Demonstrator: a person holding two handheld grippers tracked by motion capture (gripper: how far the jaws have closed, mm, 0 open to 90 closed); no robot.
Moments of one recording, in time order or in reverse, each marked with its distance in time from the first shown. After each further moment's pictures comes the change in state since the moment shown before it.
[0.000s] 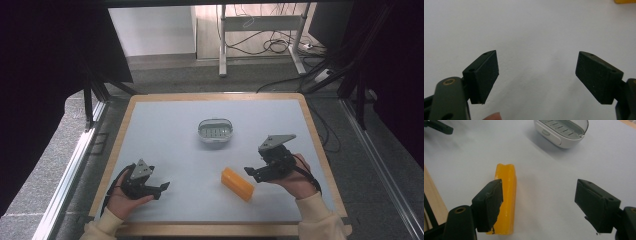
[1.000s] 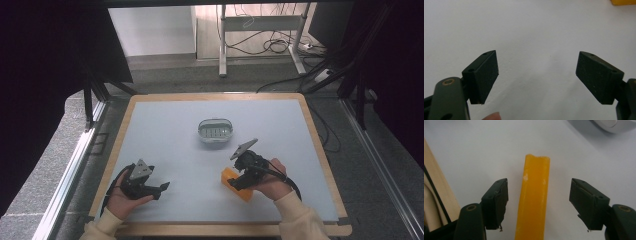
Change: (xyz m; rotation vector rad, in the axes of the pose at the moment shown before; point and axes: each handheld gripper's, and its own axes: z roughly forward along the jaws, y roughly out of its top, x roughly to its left) left arm 0.000 0.000 -0.002 -0.007 -0.003 0.006; right arm 0.037 0.016 0.053 0.226 0.074 -0.070
